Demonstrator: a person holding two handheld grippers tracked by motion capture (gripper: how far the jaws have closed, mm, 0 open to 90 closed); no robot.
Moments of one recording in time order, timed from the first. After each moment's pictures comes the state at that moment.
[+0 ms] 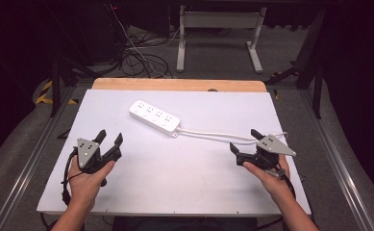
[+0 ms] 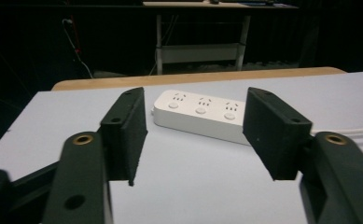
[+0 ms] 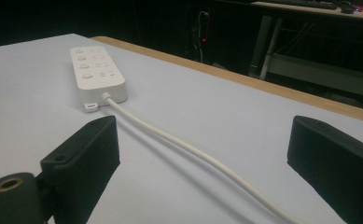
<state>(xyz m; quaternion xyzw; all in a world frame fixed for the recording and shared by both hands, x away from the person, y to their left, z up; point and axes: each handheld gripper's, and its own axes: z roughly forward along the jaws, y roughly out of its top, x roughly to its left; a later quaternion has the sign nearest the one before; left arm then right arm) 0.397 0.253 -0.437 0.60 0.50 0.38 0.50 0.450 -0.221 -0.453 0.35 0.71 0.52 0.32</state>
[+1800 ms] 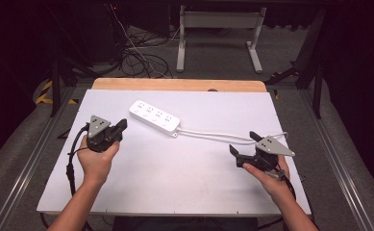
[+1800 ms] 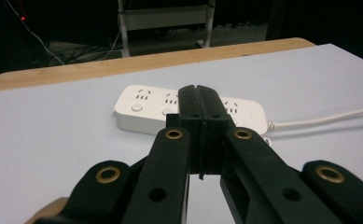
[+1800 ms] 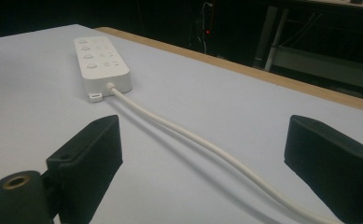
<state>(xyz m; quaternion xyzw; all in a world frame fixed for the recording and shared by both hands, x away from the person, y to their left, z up) 0.446 0.237 -0.403 0.67 0.48 0.31 0.47 0.448 -0.220 -0.456 0.36 0.72 0.51 0.31</state>
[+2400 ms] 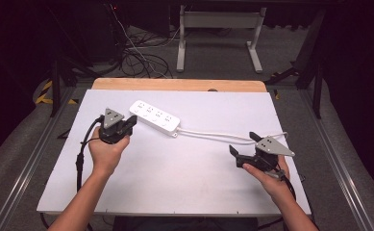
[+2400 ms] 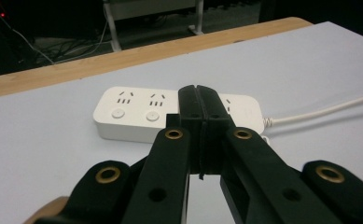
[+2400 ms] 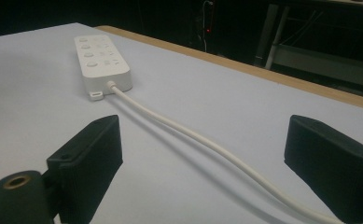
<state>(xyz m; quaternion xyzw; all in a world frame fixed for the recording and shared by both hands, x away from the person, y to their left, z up) 0.473 0.215 -0.405 0.71 0.46 0.29 0.44 0.448 -0.220 -0.457 0.36 0.72 0.51 0.31</state>
